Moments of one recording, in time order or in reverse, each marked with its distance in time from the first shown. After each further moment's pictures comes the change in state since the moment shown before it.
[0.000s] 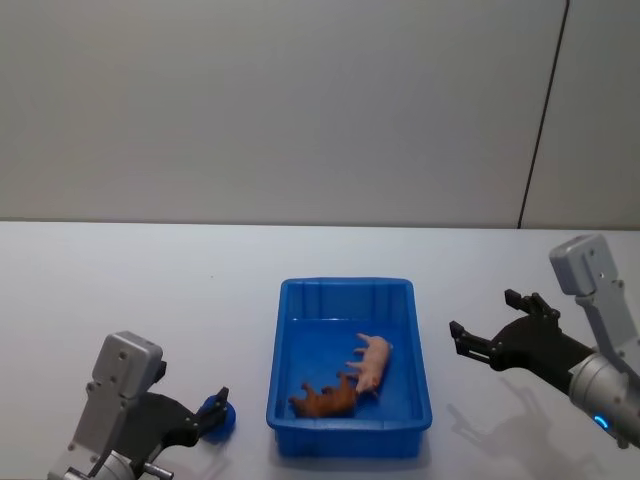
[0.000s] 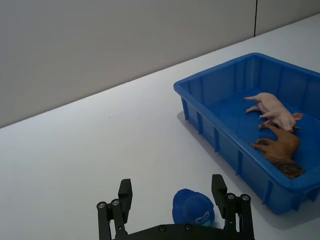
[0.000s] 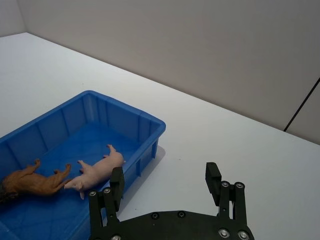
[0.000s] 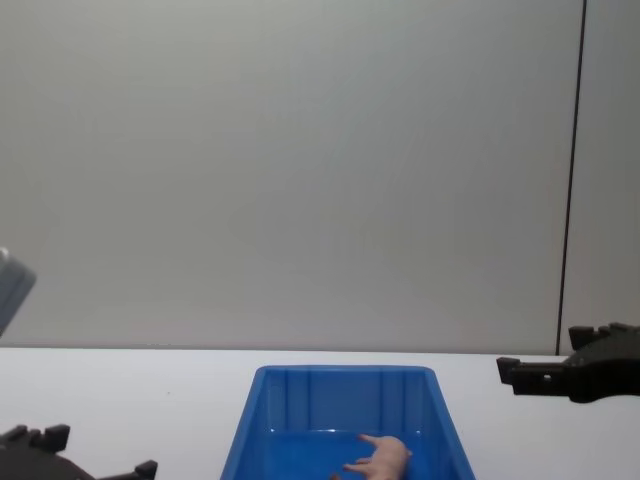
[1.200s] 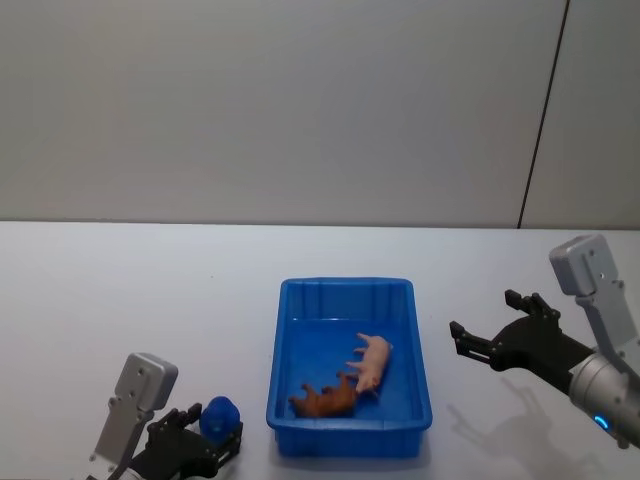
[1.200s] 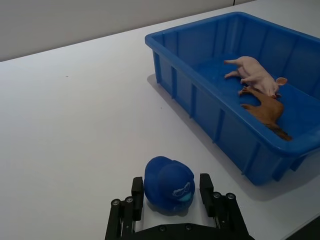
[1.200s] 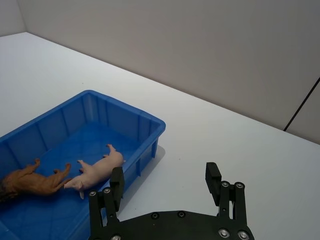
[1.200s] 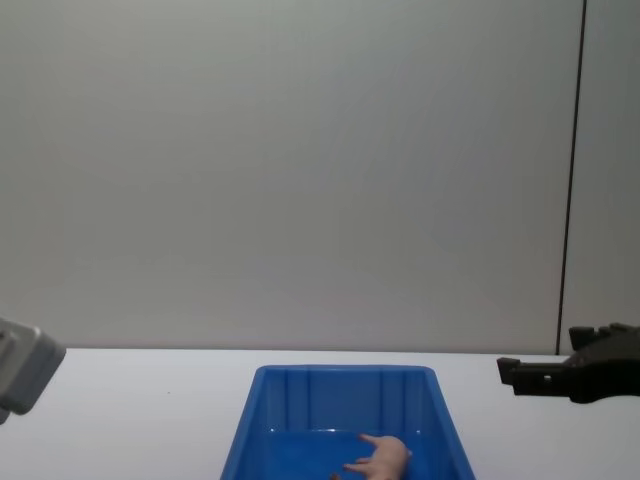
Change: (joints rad) left arm -0.063 -0.068 0.006 0.176 -0.042 0.038 -0.171; right arm 0.000 0.000 0.000 0.000 0.000 0.000 0.000
